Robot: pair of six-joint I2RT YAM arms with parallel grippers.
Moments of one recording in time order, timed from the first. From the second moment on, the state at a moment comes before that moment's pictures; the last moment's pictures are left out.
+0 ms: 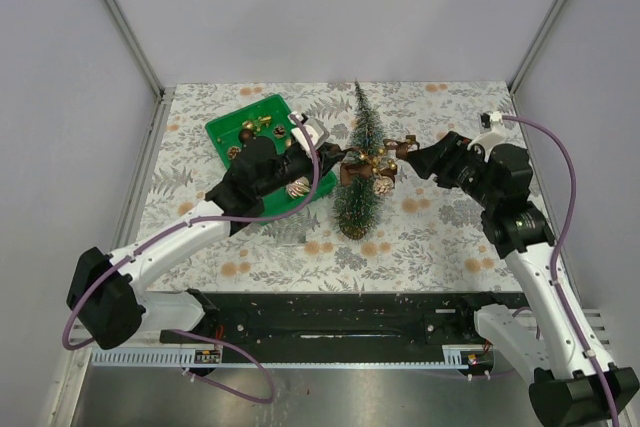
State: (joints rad) left arm -0.72 1.26 0.95 0.26 0.25 0.08; right arm 0.20 0.85 0.89 -0.25 -0.31 0.66
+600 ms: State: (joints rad) left arm -0.72 1.22 0.91 0.30 0.24 0.08; right arm 0.20 0.92 0.94 -0.35 -0.30 0.67
